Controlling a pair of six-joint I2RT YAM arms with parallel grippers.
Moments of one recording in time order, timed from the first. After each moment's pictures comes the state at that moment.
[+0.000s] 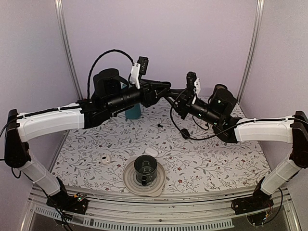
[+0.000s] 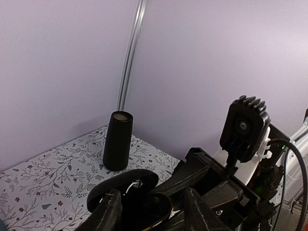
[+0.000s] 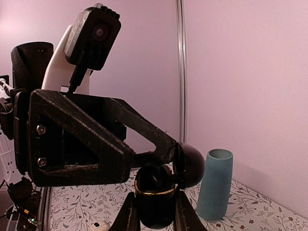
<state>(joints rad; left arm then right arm) -0.89 1.55 1.26 0.32 0.14 -0.26 0.79 1.54 0.94 0.84 -0.30 0.10</state>
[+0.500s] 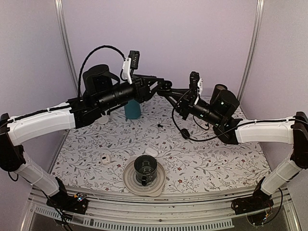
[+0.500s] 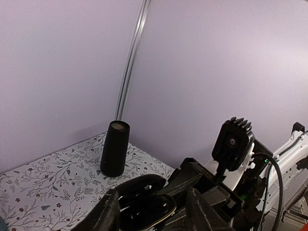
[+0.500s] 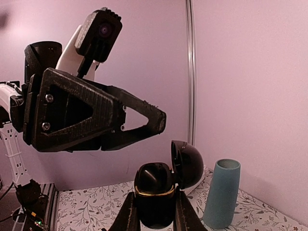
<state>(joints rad) -0.89 1.46 1.25 0.29 0.12 -0.29 0.79 1.52 0.92 0.91 -0.33 0.12</state>
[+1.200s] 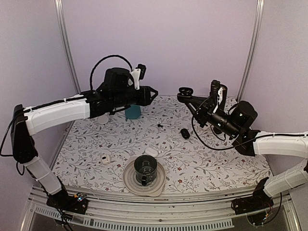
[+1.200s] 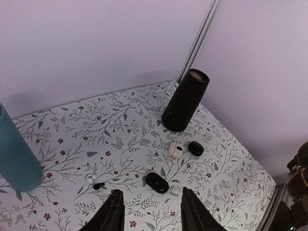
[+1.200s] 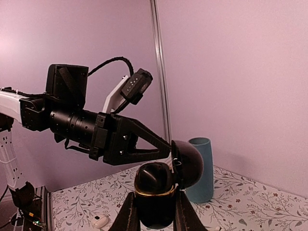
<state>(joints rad) -0.80 1.60 1.38 -0.03 -0.05 -0.33 0.75 1.28 0.69 0.86 -0.21 0.17</state>
